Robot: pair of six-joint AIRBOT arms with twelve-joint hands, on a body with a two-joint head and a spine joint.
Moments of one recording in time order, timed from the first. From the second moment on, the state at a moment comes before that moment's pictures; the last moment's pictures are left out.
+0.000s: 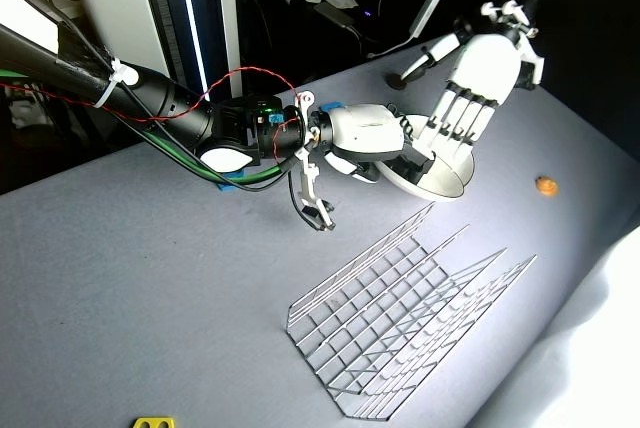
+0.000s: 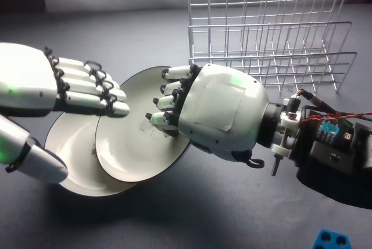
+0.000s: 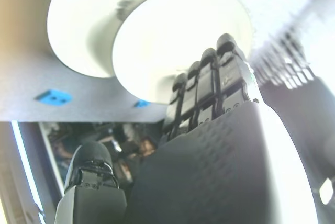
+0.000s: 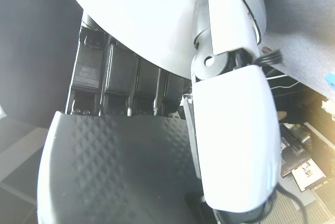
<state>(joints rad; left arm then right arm) 0.44 -0.86 1.37 1.55 -0.88 -0.32 -0.60 -1.41 1.17 -0.06 0.82 -1.47</state>
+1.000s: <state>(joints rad) 0.36 -0.80 1.46 1.66 -0.97 -0.40 -0.41 -1.24 0.90 0.08 0.69 -1.45</state>
